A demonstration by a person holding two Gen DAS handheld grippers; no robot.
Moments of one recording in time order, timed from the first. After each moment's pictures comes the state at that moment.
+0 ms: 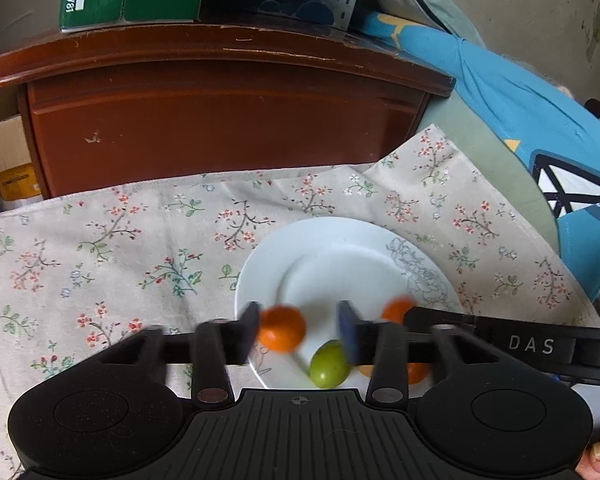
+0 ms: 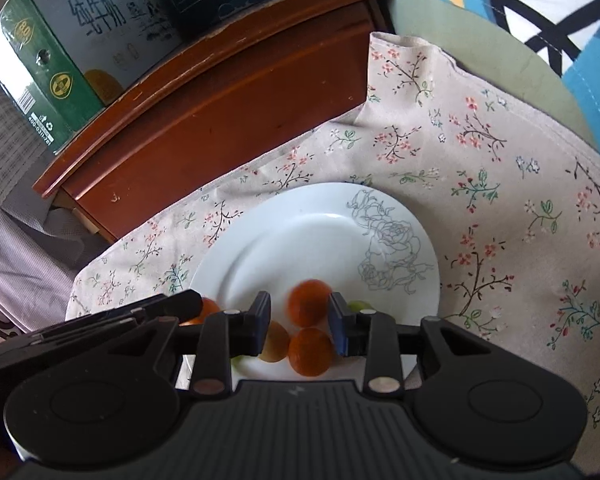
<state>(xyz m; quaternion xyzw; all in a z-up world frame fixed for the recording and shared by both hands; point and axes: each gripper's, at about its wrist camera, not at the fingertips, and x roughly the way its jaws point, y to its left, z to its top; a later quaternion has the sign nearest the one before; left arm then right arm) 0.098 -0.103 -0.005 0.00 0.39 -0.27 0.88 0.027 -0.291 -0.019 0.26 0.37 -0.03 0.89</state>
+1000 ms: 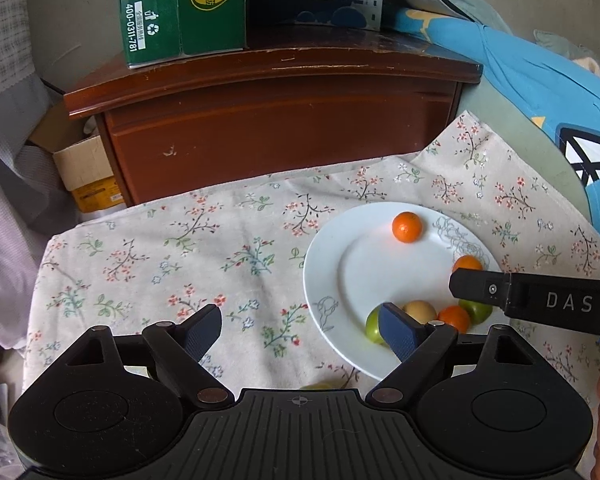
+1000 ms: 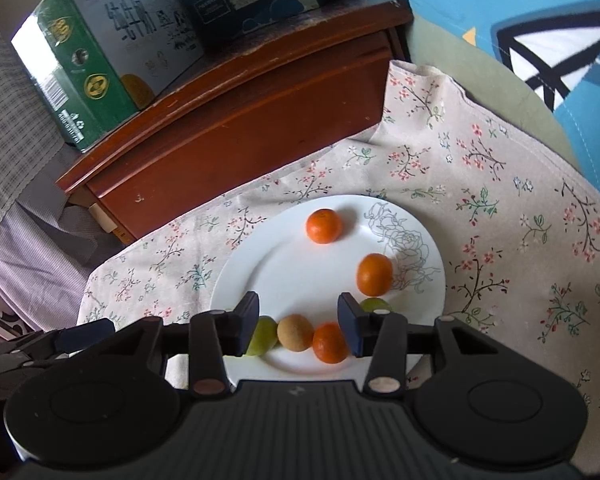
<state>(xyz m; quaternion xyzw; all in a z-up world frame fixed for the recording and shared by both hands) 0.059 -0.088 0.021 0.08 0.38 -0.19 0.90 0.008 -0.272 0.006 0.23 0.35 -0.03 0.91</state>
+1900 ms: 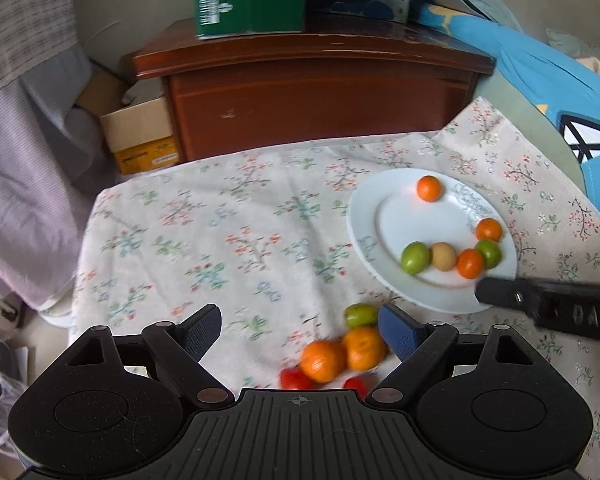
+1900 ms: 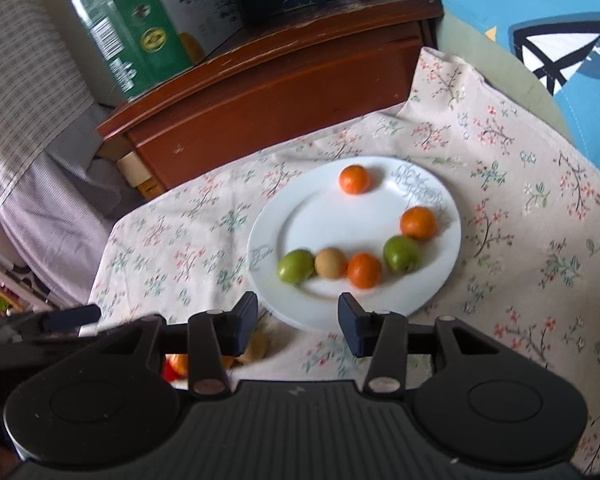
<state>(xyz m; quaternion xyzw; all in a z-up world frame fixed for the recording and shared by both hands) 0.020 -0.025 0.031 0.06 0.41 -0.16 0.90 -0.035 -0.232 0.012 0.20 0.38 0.00 0.91</state>
